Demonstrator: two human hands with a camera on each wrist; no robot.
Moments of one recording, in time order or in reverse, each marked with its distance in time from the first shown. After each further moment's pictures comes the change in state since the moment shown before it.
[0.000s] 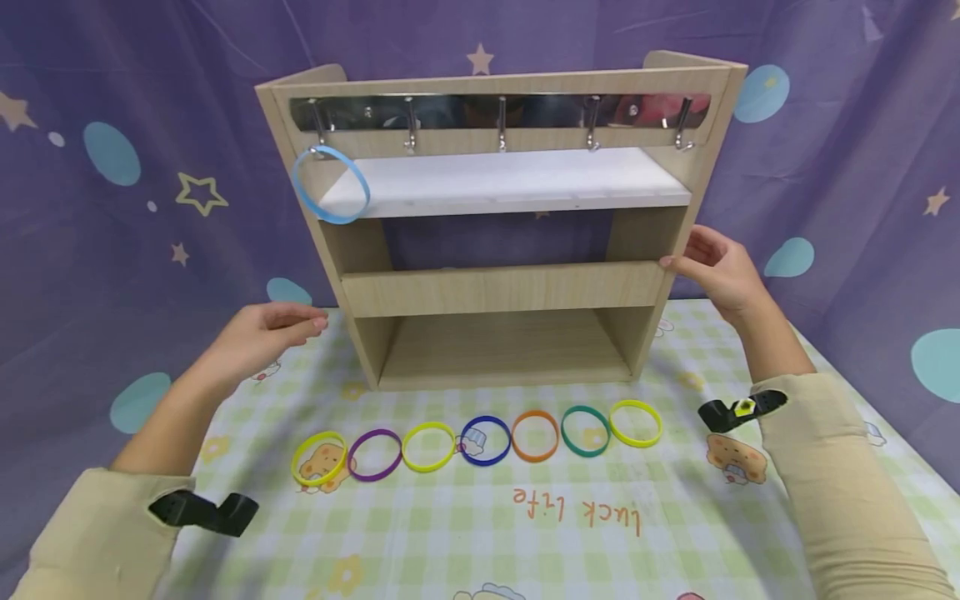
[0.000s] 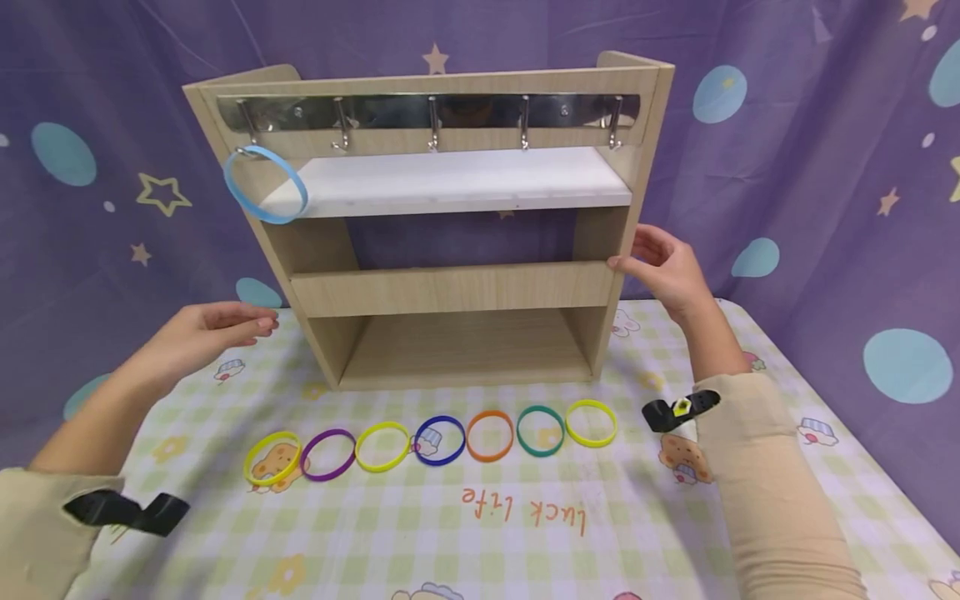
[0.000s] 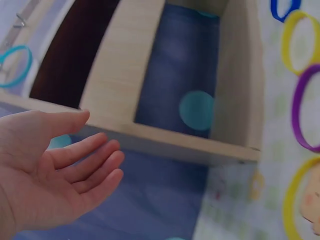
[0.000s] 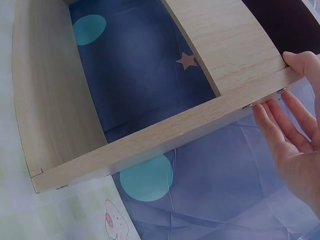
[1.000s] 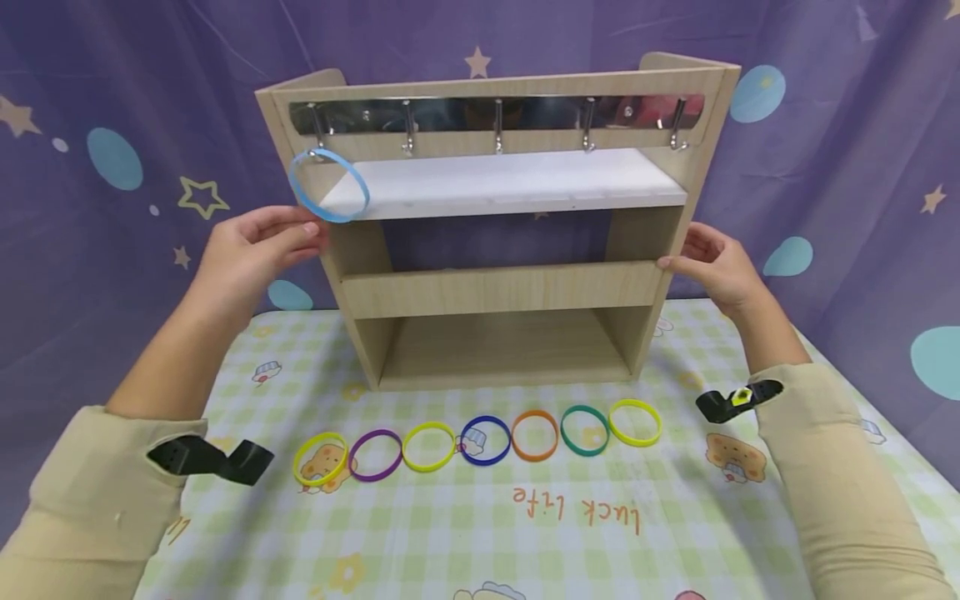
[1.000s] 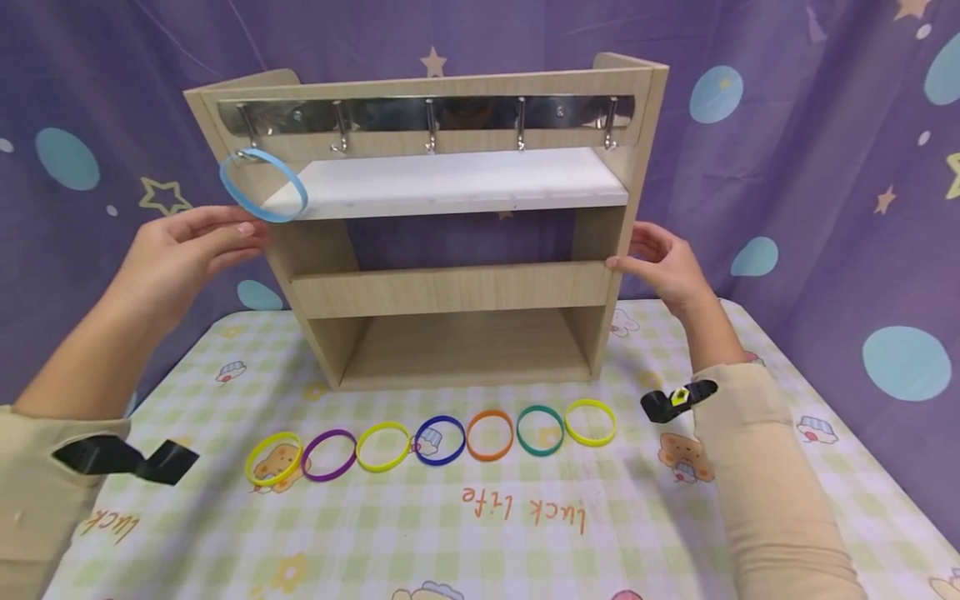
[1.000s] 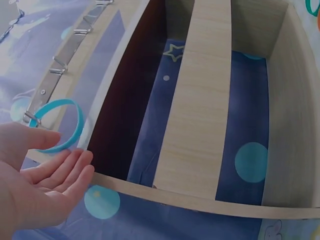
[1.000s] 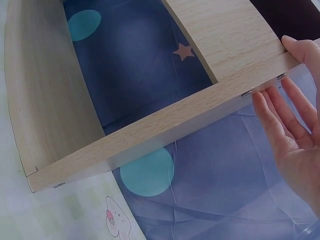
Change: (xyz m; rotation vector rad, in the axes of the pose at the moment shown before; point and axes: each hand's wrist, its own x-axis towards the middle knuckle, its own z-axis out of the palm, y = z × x) left_hand 0.006 0.076 -0.025 -0.646 0.296 0.277; right_hand 0.007 0.004 -0.004 0.118 -0.033 -0.013
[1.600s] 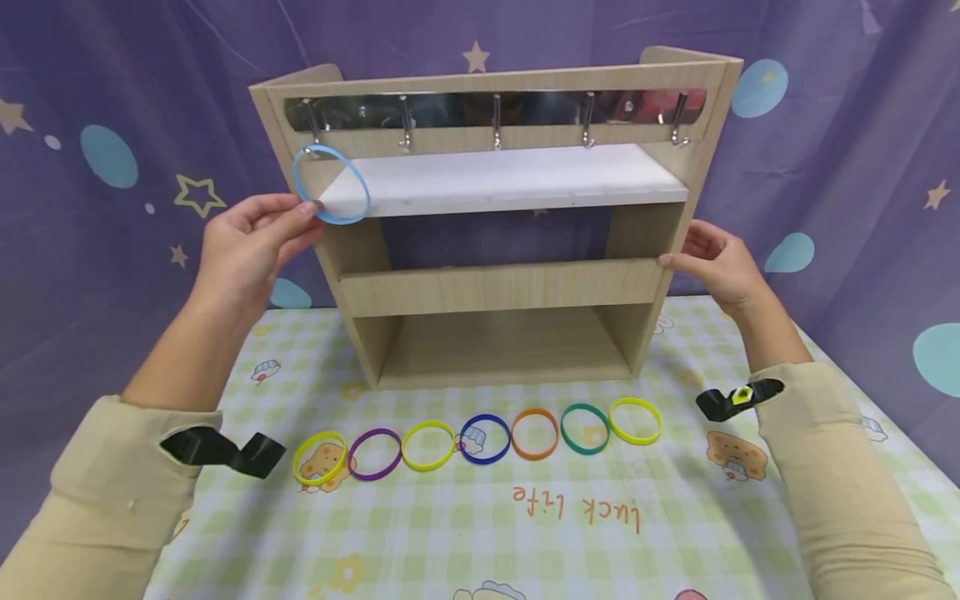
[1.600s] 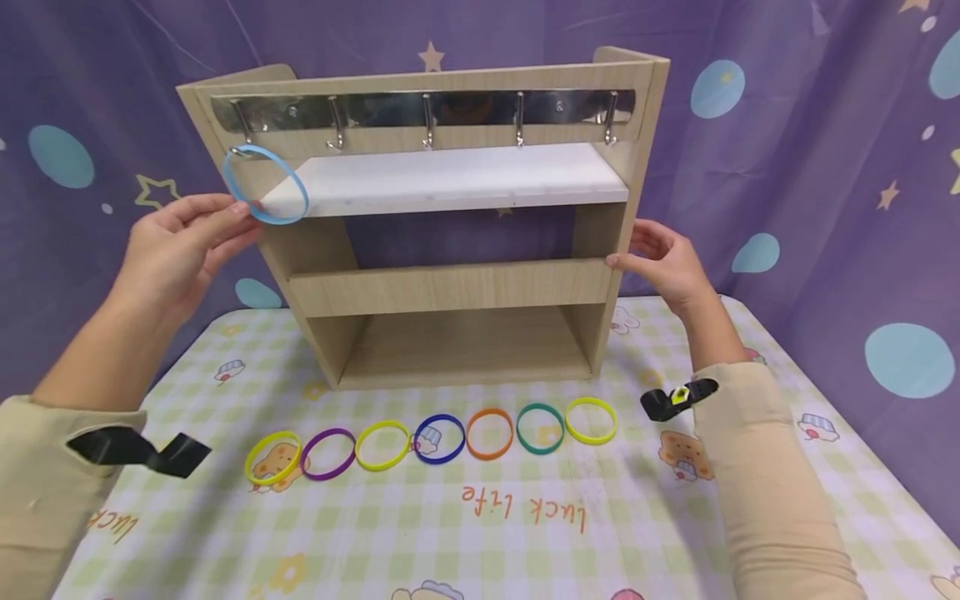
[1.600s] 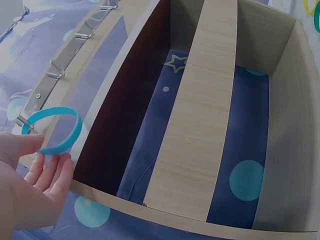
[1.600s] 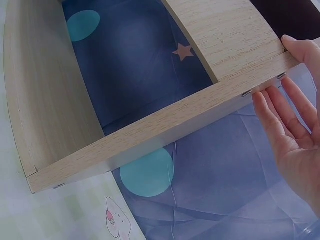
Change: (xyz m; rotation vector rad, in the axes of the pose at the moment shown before) left_hand 0.008 0.002 0.013 -0.514 0.130 -0.007; right_hand 0.000 0.001 0.000 0.021 0.015 0.009
